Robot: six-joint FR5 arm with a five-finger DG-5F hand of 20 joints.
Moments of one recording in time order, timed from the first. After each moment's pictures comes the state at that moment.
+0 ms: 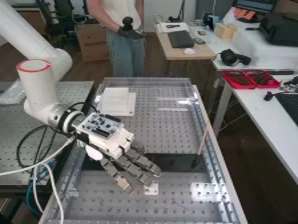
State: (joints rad) arm 1.53 -2.00 -2.07 -2.35 -1.16 -0.71
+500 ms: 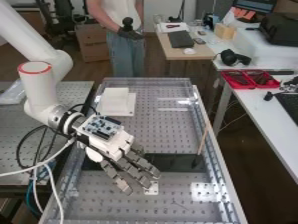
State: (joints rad) arm 1.52 -2.01 -2.07 -2.35 -1.17 -0.71
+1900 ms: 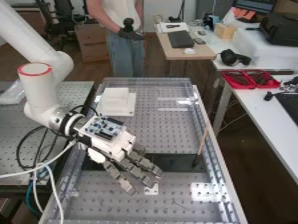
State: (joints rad) arm 1.51 -2.03 -2.06 -2.35 -1.21 -0.73
